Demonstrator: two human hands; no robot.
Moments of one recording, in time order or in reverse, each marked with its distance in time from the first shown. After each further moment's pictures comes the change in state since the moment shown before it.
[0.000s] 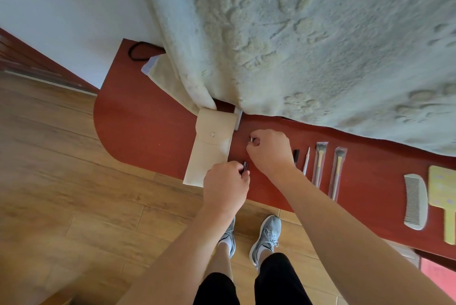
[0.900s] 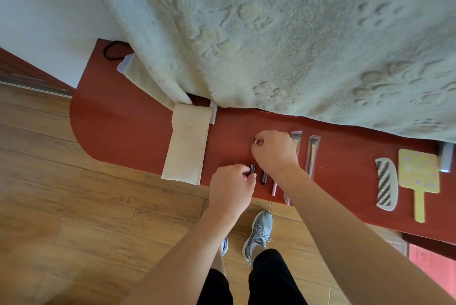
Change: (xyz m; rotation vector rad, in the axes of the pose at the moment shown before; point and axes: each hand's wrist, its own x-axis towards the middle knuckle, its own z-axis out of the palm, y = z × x) left_hand -0.027 0.042 0.036 -0.182 -0.001 0.080; right_hand -0.026 0.050 -0.028 -0.020 -0.021 0.114
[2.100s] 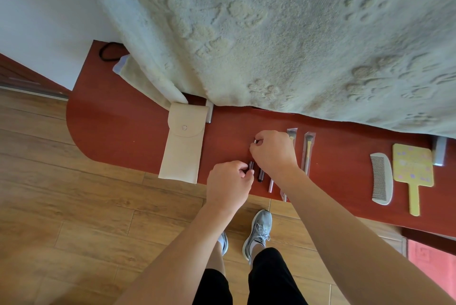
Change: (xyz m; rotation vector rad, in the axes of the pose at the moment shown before) left_hand 0.004 -0.003 0.004 0.008 0.018 0.017; right_hand -0.009 0.001 -0.006 0.048 0.013 0.057
